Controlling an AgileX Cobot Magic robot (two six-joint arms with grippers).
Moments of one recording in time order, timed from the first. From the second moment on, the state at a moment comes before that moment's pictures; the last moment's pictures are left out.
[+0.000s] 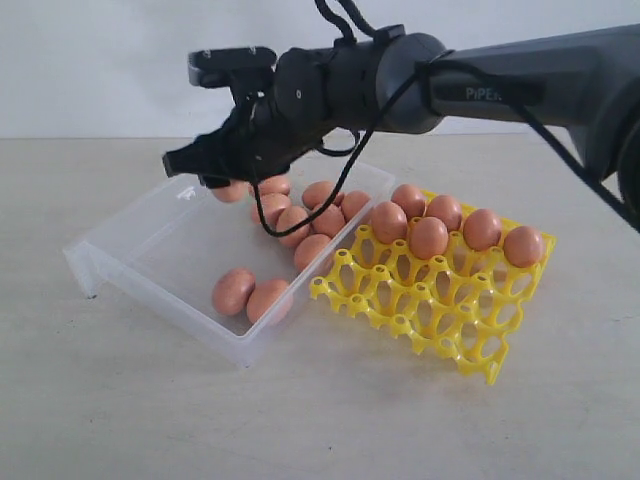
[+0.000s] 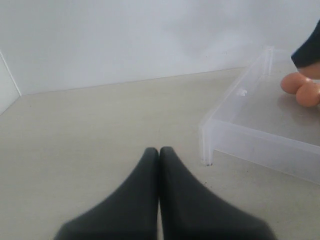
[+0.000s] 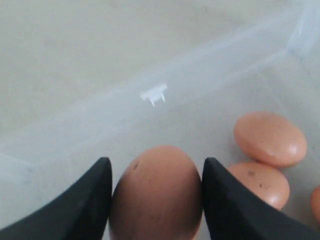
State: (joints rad) left arm 0.13 0.00 0.00 -0.19 0.27 0.32; right arm 0.70 2.18 -1.76 0.20 0.37 0.00
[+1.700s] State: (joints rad) left arm 0.13 0.00 0.00 -0.19 0.27 0.32; right arm 0.33 1.56 -0.64 0.17 -0.27 -0.29
